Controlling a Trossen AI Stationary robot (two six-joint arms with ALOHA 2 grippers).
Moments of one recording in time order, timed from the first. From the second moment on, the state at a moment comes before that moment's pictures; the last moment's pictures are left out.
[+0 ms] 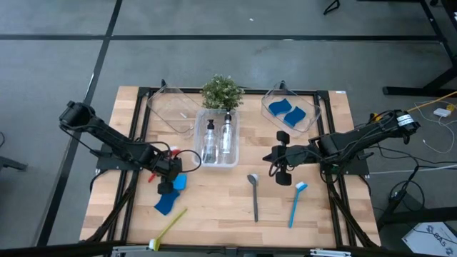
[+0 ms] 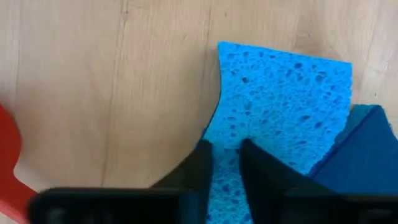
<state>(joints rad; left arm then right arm) -0.40 1.21 0.47 -0.52 -0.03 -0.59 0.31 1.13 0.85 -0.42 0.35 0.17</state>
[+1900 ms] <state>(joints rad) -0.46 0.93 0.61 -0.22 -0.50 -0.27 0.21 1.48 0.85 0.65 0.21 -0.22</state>
